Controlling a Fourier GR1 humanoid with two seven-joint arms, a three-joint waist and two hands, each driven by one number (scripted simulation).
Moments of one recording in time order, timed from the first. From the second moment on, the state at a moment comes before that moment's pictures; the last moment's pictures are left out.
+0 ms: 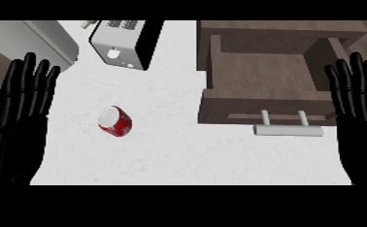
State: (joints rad) left arm -0.01 0.07 0.01 -2.10 0.02 -0.02 0.05; right arm -0.01 -0.09 0.00 -2.10 0.00 -0.01 0.00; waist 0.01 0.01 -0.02
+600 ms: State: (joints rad) left arm 0.10 0.09 0.01 -2.10 -0.02 -0.01 0.21; right arm 0.08 -0.07 -0.06 -2.08 0.01 -0.06 0.16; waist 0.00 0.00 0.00
